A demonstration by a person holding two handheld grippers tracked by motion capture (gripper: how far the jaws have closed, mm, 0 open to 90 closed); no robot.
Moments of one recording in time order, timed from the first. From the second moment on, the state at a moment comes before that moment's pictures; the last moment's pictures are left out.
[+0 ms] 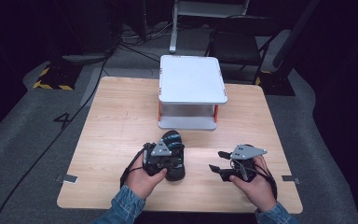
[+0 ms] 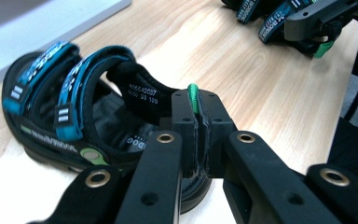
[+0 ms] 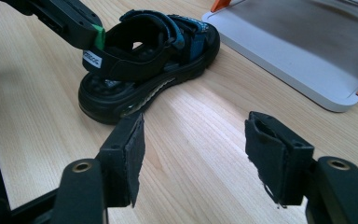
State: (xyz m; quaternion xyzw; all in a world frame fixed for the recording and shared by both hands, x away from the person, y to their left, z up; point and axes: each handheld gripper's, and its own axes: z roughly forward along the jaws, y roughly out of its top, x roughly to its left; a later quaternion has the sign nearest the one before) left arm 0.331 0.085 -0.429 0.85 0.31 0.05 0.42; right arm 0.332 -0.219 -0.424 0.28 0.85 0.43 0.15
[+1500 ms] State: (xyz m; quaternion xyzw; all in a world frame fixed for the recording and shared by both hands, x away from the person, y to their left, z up) left arm 0.370 0.167 -0.451 0.81 0.44 0.14 0.35; right arm 0.352 -0.334 -0.409 0.45 0.82 0.32 0.17
